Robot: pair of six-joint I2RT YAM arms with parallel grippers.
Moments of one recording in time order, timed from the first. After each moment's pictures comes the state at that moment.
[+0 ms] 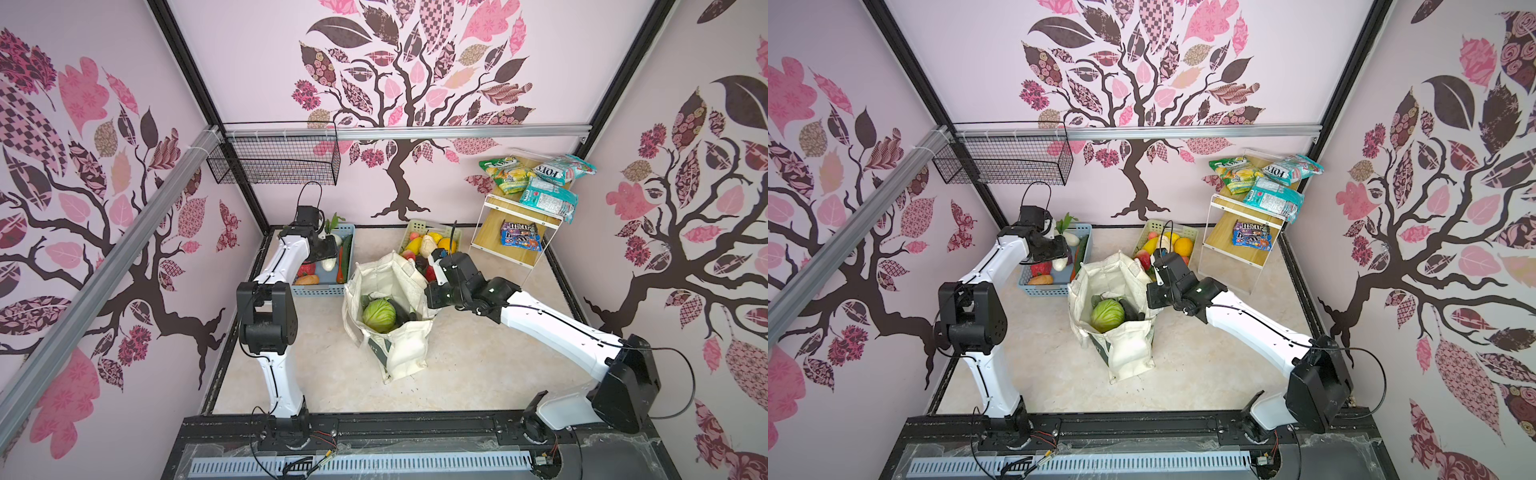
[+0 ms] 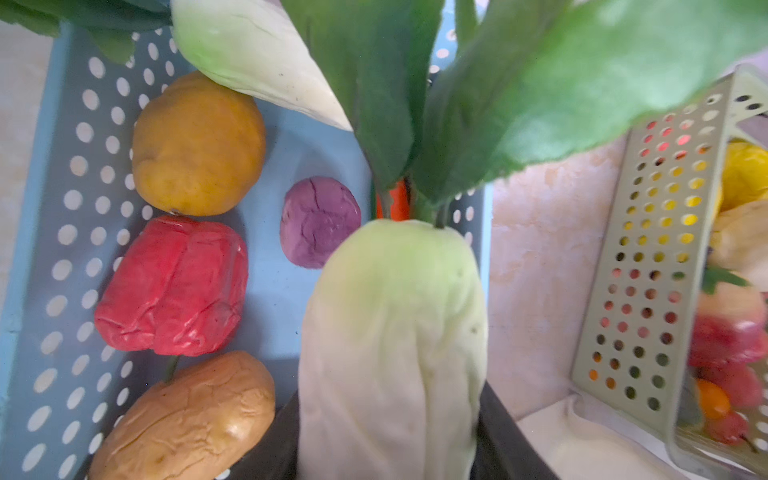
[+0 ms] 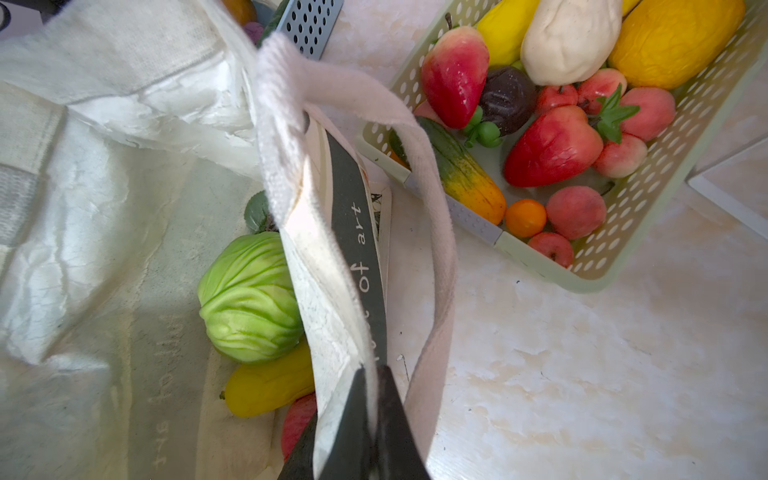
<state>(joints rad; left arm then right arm) -0.02 1.96 1.71 -0.73 0.16 -0.20 0.70 1.43 1.17 -0.51 0.00 0.43</state>
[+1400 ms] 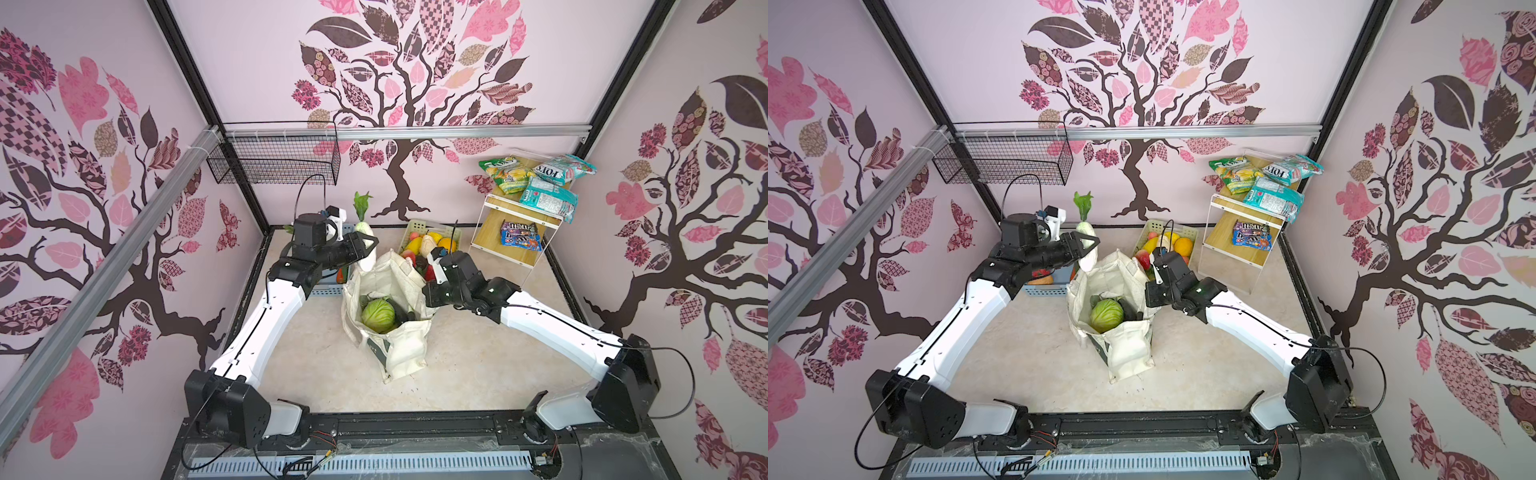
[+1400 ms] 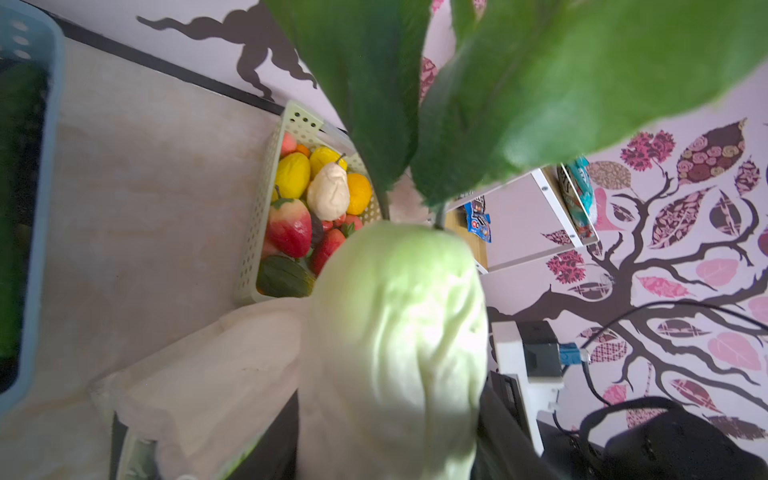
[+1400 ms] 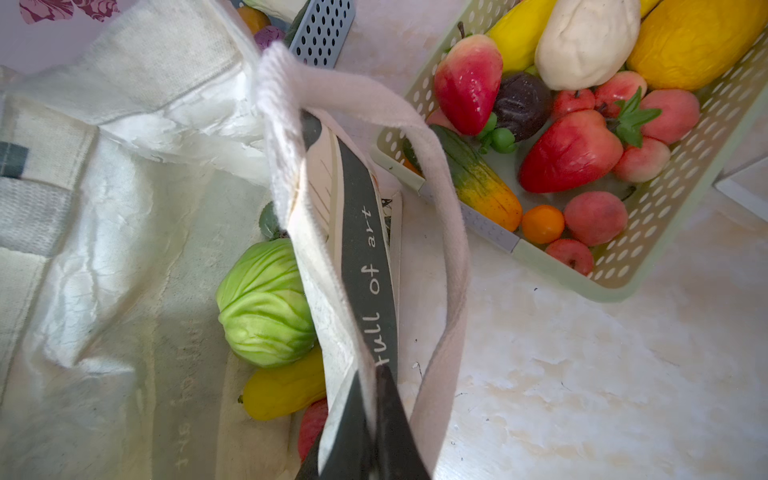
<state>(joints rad) -0.29 1.36 1.33 -0.42 0.50 -0.65 0.70 1.43 1.17 -0.48 -0.02 0.45</state>
